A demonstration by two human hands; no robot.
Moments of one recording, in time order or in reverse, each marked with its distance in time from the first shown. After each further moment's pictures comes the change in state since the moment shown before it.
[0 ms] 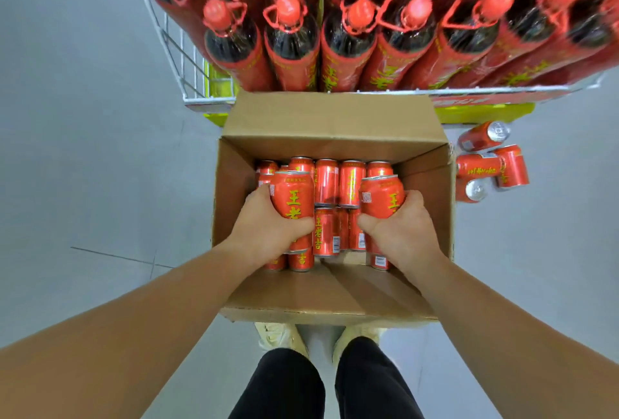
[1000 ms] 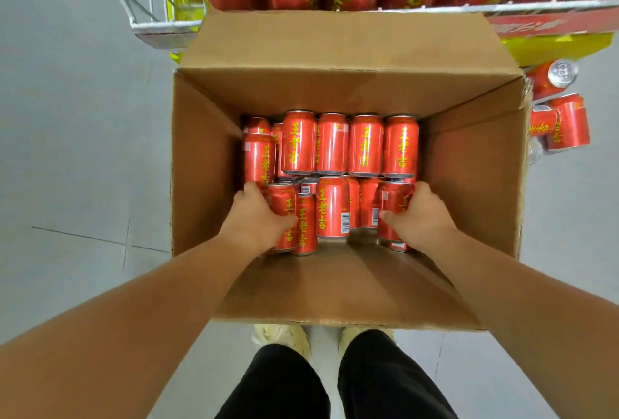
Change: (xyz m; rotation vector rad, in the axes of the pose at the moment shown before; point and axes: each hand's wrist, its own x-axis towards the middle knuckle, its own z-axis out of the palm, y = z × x) left_hand 0.092 -0.112 0.044 0.306 0.040 -0.211; right_hand 0.102 0.107 0.055 -0.396 -0.104 0.134
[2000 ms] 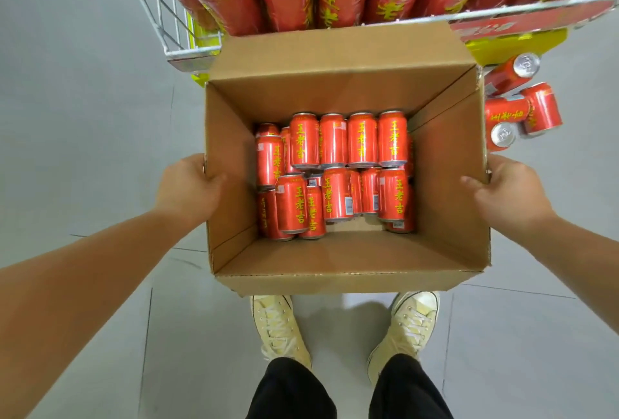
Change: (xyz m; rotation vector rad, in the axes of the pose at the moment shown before) left_hand -0.048 -0.019 -0.109 0.131 0.317 0.190; right_hand -0.077 0.043 -0.098 0.022 0.262 -0.162
